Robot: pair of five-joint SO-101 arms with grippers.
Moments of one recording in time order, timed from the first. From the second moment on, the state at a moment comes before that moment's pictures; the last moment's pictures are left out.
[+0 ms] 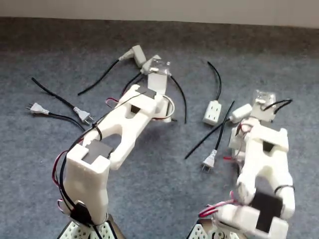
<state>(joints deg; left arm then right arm) 18.9 26.6 1.2 51.0 15.8 18.5 -6.7 40.1 50.0 6.7</state>
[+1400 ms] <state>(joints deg) 16.0 26.6 1.2 49.3 21.5 3.1 -15.4 31.3 68.6 -8.0</state>
